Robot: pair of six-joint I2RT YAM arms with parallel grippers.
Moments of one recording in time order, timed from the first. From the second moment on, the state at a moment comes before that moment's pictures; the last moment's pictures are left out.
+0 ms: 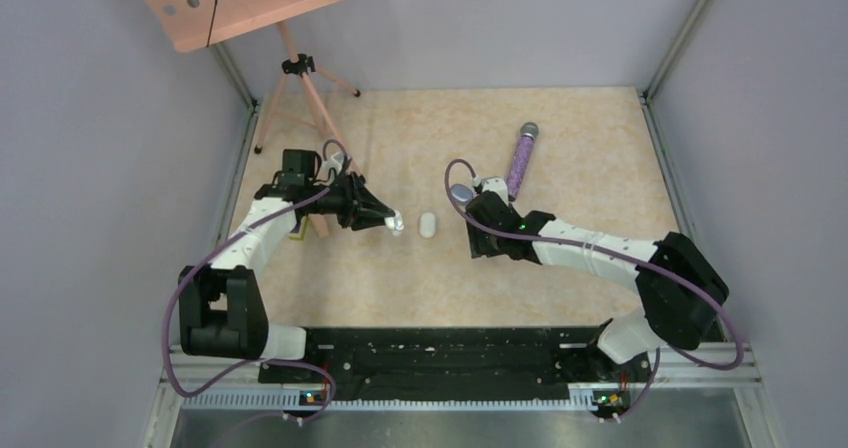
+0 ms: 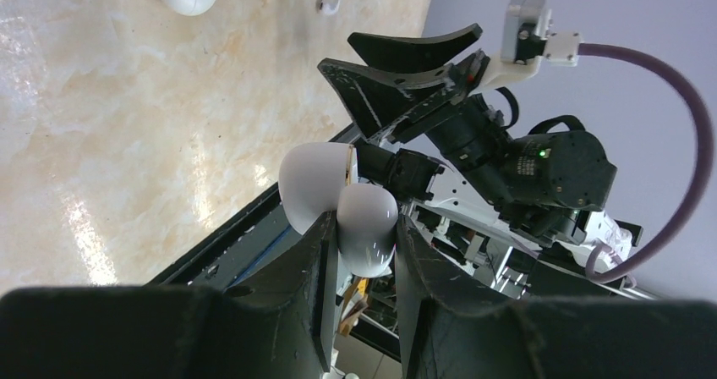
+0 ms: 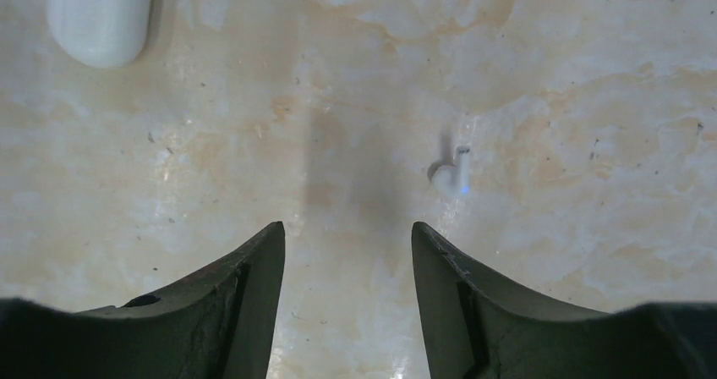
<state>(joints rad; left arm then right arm) -0.07 1.38 0.93 -0.50 1.01 -0.75 0.84 1.49 0.89 -0.41 0.36 0.50</state>
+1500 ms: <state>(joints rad) -0.14 1.43 0.93 -0.44 1.01 -0.76 0.43 1.38 0.79 -0.26 0.31 0.53</state>
